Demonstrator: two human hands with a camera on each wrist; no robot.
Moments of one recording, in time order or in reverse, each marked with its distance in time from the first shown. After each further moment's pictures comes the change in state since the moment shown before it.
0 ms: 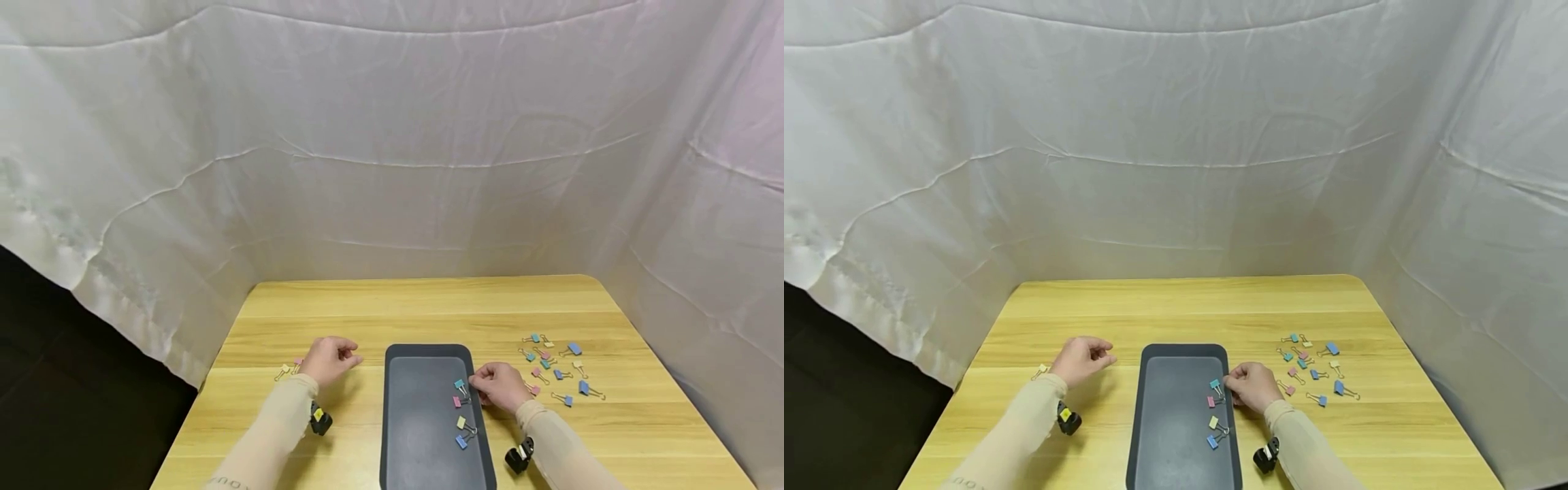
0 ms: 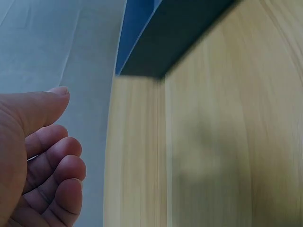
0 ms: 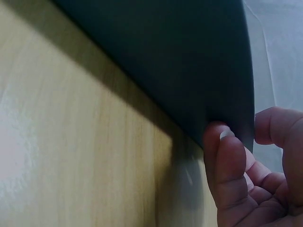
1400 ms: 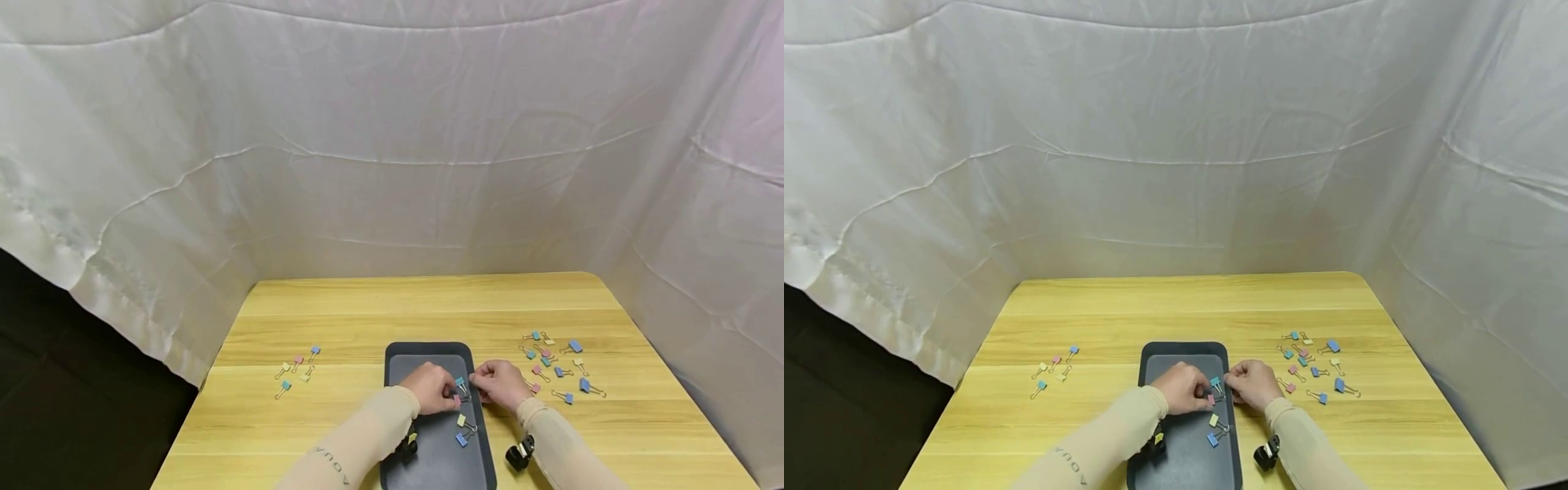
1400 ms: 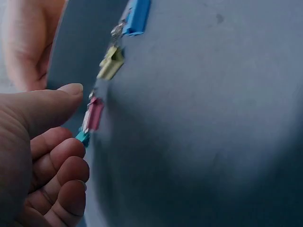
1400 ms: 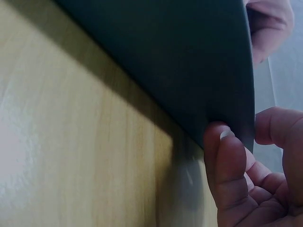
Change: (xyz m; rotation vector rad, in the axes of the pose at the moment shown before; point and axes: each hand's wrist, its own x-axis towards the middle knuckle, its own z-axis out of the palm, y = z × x) left_hand 0.020 0.112 0.134 0.187 -0.391 0.331; right_hand 0.000 0.000 0.000 0.008 0.002 0.019
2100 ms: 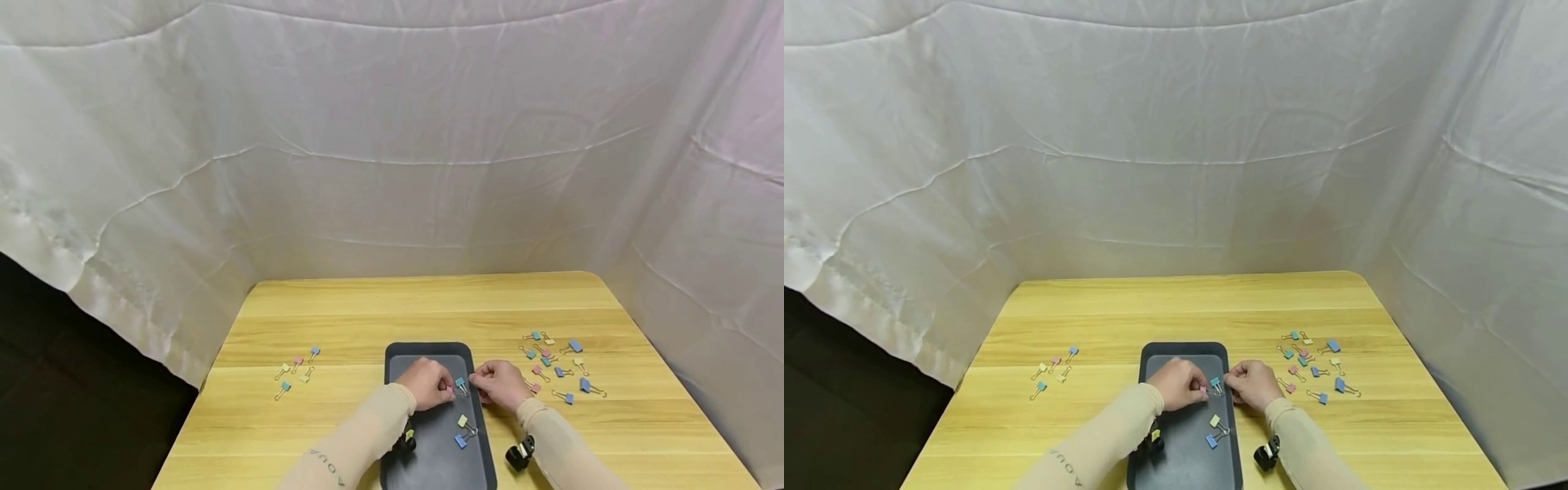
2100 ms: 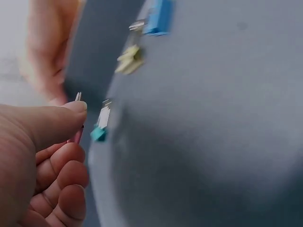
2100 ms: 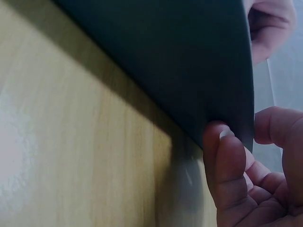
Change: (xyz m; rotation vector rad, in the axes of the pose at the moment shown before) left_hand -0.001 -0.003 -0.009 -0.028 0.047 -0.036; right_hand 0.002 0.002 0.001 0.005 -0.003 -0.009
